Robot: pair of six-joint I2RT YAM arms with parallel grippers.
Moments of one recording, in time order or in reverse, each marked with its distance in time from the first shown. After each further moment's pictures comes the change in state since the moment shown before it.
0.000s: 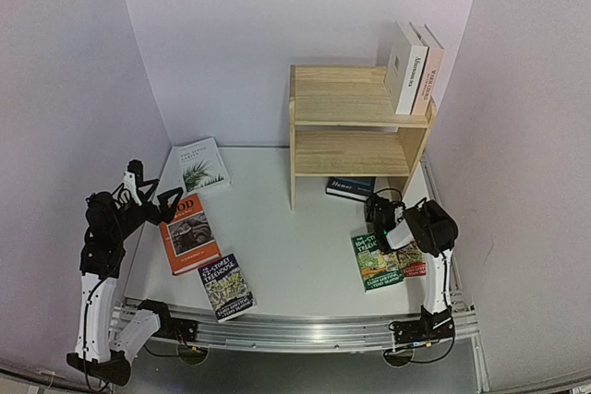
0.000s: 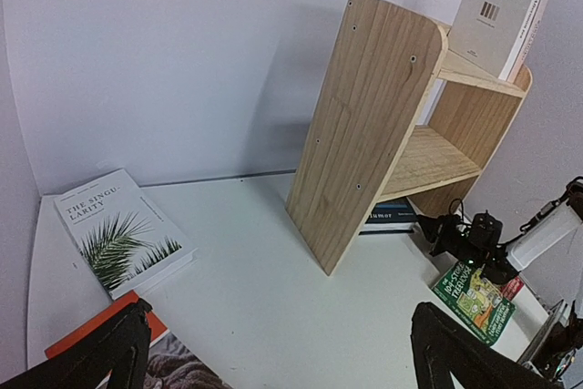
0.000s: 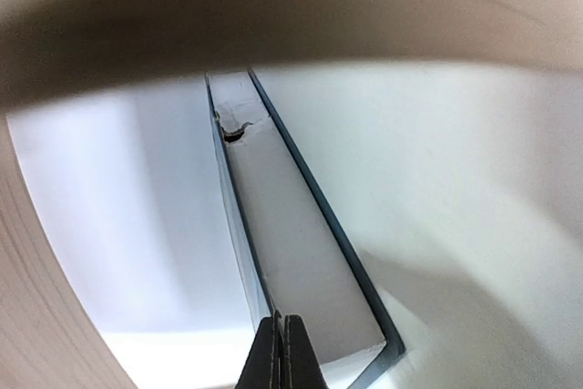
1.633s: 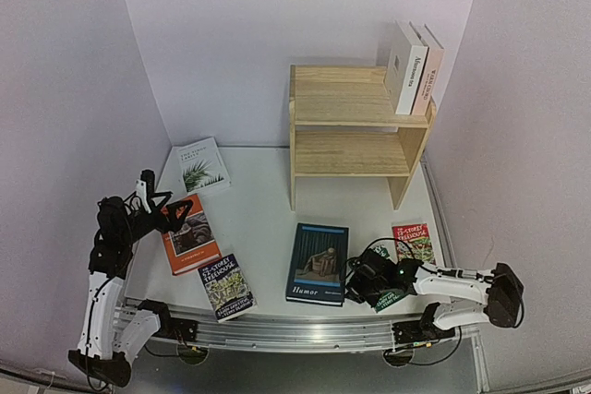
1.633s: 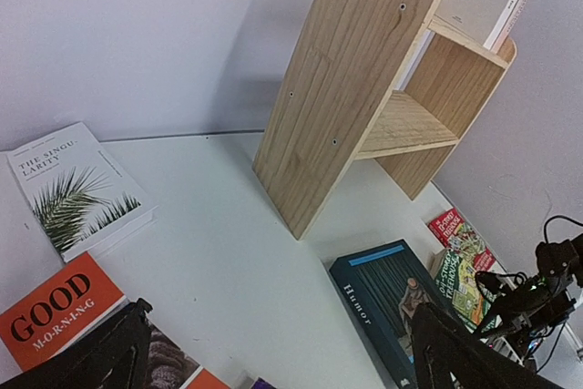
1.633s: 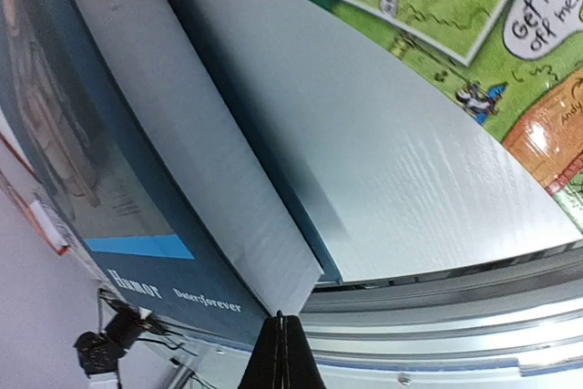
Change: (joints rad) left arm 0.000 -0.018 -0.138 0.037 0.104 -0.042; right arm 0.654 -1.006 -0.240 -1.592 -0.563 -0.031
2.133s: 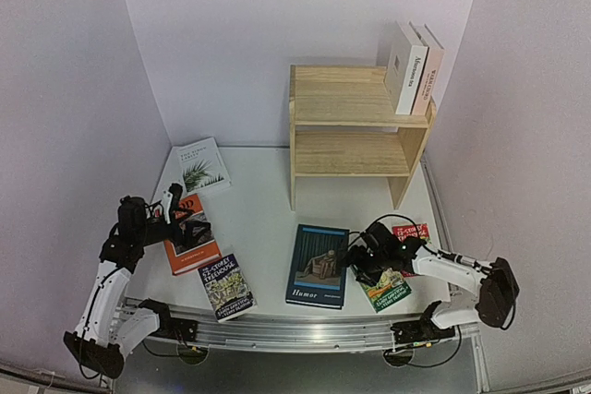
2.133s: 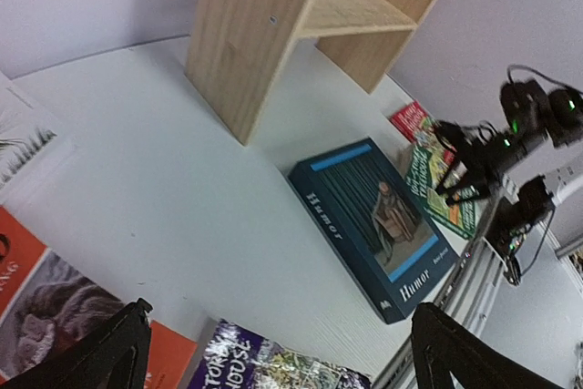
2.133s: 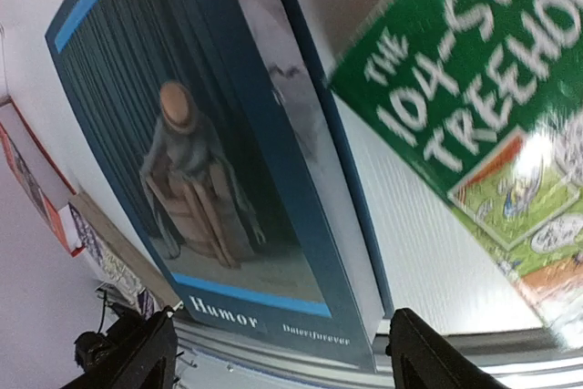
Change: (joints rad) left arm -0.079 0.077 -0.072 -0.083 0.122 0.152; right arm -0.210 0.082 0.144 -0.062 -0.063 -0.325
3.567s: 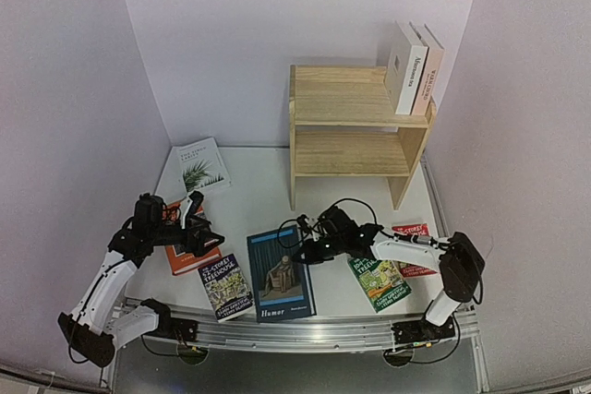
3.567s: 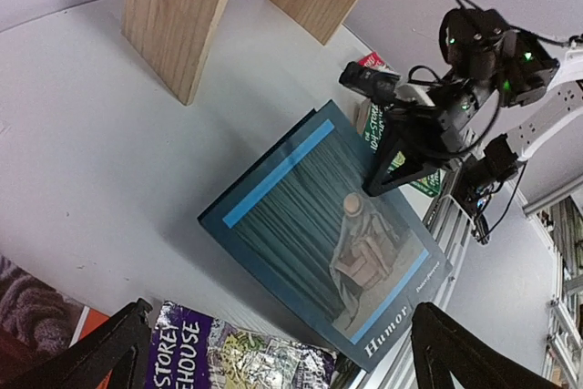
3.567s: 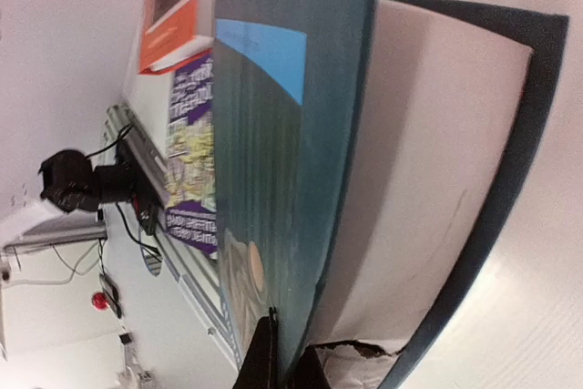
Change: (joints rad) left arm -0.170 0.100 0.018 -0.074 0.021 0.019; right arm 0.105 0.403 0.342 0.331 -0.226 -0.650
